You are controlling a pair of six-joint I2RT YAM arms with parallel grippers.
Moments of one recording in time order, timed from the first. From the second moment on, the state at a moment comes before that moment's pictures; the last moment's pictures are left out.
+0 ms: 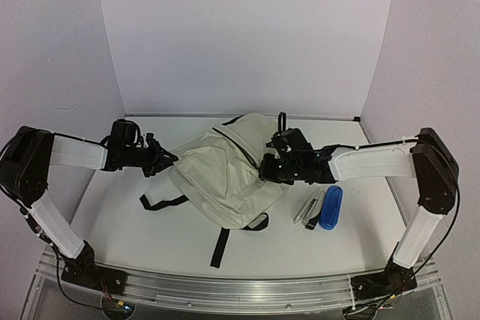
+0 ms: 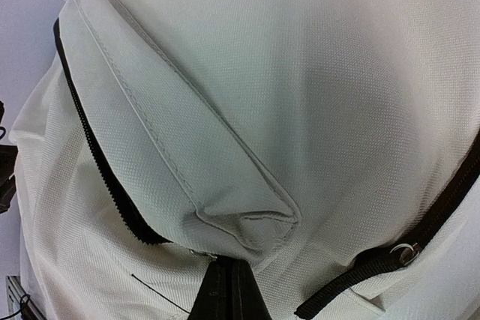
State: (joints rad) left arm -0.28 1.61 0.80 0.16 0.61 -1.03; right arm 0.83 1.77 1.12 -0.08 0.15 0.80
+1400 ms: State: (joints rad) left arm -0.09 1.73 1.19 -0.13 0.60 -0.62; right arm 0.96 1.74 1.31 -0.31 0.20 0.71
